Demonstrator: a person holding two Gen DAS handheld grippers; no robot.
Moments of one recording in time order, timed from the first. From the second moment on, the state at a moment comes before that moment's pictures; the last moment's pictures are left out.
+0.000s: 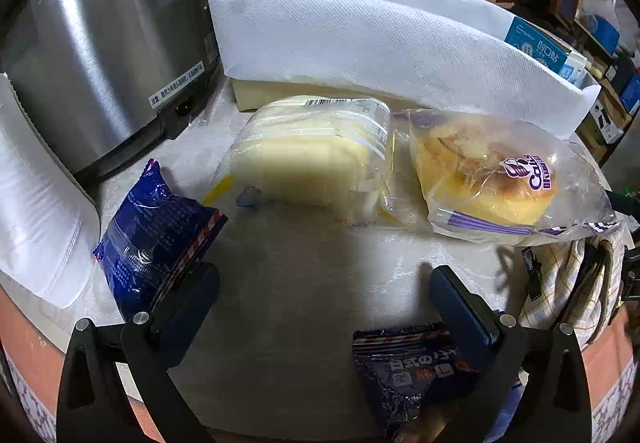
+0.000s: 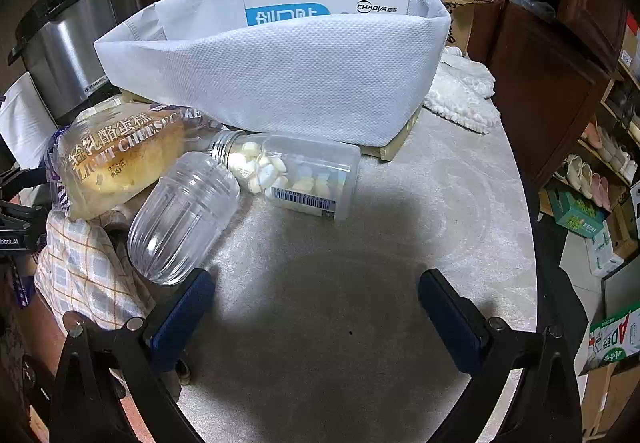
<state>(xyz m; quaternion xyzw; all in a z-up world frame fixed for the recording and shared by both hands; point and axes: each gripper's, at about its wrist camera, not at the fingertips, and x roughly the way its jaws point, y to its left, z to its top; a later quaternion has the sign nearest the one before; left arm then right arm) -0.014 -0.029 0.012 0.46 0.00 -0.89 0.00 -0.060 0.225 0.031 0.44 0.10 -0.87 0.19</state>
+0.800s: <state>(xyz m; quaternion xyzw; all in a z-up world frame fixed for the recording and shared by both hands) -0.015 -0.030 0.012 0.46 0.00 -0.89 0.00 -0.059 0.224 0.032 0.44 0.10 -0.87 0.19</state>
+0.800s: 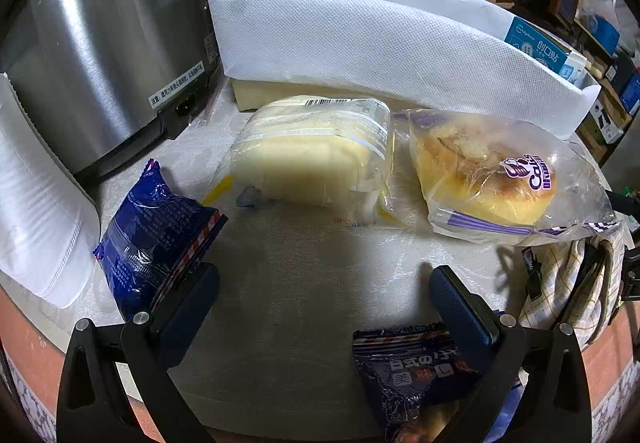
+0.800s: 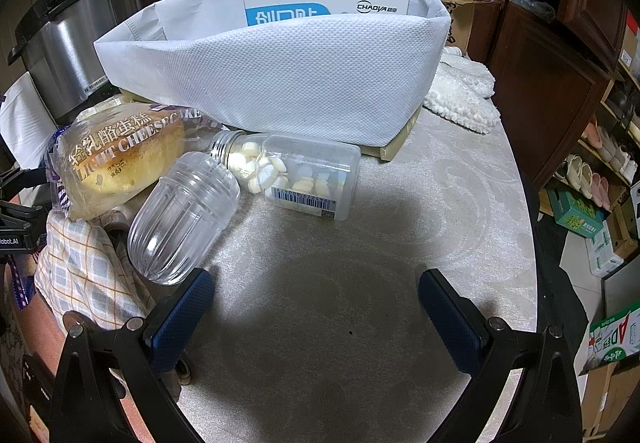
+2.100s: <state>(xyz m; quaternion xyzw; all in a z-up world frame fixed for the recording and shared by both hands) -0.015 -0.031 0.012 0.46 0.00 -0.89 0.00 -0.056 0.223 0.033 0.44 0.10 -0.87 0.19</state>
